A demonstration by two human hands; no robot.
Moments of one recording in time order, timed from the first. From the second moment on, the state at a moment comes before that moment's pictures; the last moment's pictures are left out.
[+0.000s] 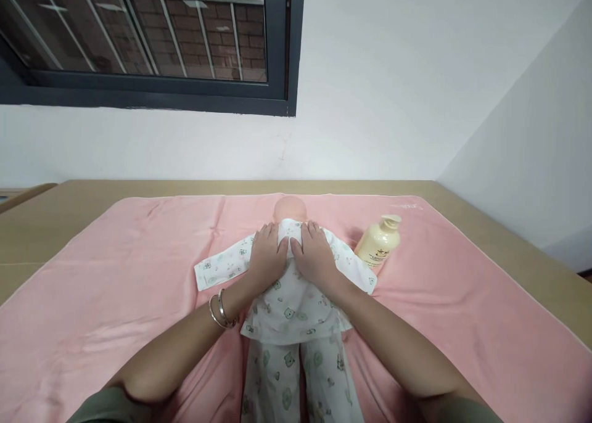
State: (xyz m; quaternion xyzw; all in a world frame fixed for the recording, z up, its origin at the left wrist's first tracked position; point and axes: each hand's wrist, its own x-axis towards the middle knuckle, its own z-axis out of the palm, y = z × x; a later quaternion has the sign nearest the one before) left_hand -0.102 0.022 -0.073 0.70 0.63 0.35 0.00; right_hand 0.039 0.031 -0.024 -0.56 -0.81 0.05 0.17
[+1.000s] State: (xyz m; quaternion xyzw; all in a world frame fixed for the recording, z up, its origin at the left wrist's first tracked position) left_hand -0.108 0.019 -0.061 0.71 0.64 0.30 -0.02; right_hand 0.047 0.031 -0.016 -0.50 -0.85 0.08 0.15
